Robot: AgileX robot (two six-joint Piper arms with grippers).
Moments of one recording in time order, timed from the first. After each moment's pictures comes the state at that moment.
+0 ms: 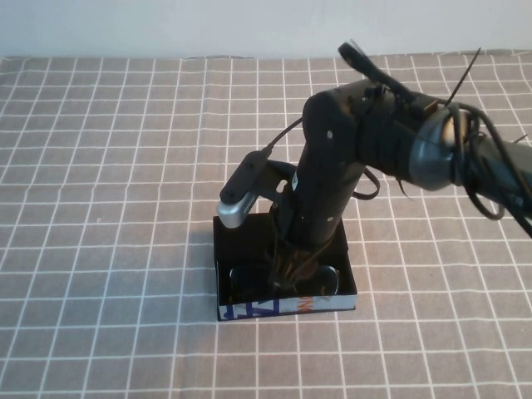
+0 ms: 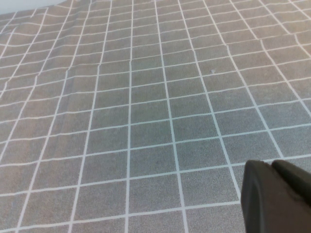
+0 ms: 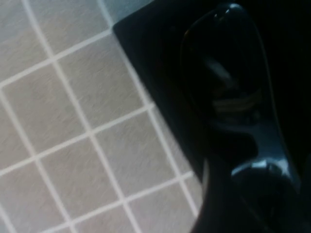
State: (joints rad) right arm 0.68 2.04 -1.73 0.18 1.12 -0.53; left arm -0.05 -0.02 0.02 0.04 0.37 0.08
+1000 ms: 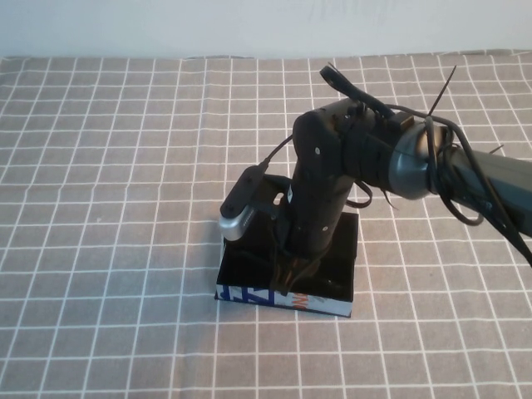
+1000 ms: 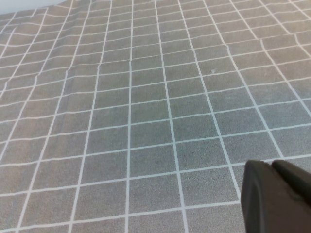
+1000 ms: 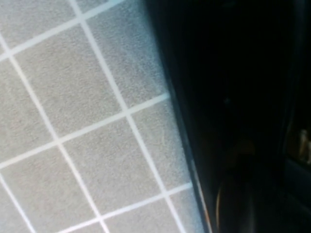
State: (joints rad) right arm 0.68 2.12 -1.74 0.14 1.10 -0.54; left arm -0.05 -0.02 0.02 0.04 0.37 0.08
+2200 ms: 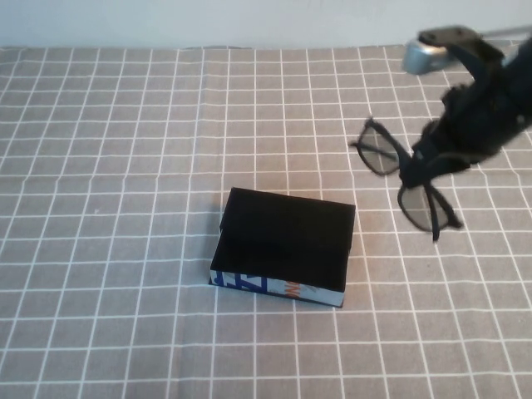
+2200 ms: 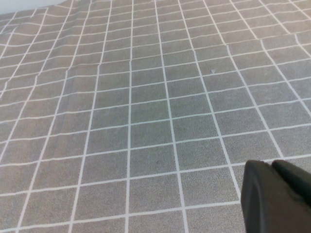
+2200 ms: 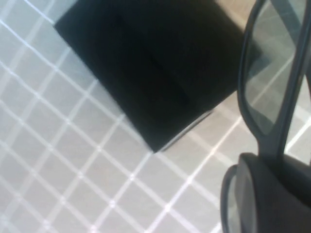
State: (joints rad) right arm 0.22 1.73 -1.55 0.49 1.23 -0.52; left arm -0.05 -0.02 0.02 0.04 0.37 0.08
